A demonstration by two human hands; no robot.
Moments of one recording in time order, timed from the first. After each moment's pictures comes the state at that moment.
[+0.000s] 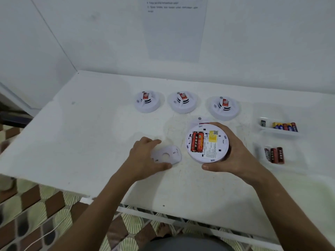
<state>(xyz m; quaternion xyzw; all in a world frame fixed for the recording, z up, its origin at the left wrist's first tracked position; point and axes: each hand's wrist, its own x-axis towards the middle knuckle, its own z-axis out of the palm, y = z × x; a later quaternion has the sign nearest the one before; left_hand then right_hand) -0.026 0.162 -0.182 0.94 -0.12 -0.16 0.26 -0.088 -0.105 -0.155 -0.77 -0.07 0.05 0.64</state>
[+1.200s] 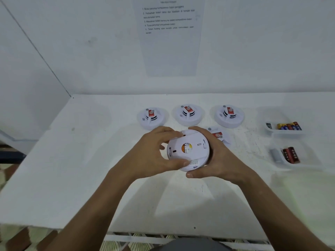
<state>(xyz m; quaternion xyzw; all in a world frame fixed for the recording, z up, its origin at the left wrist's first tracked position) 0.022 0.192 -0.110 0.84 -0.35 -0.11 0.40 -0.052 -0.014 -0.146 -0.77 -0.06 0.03 0.63</state>
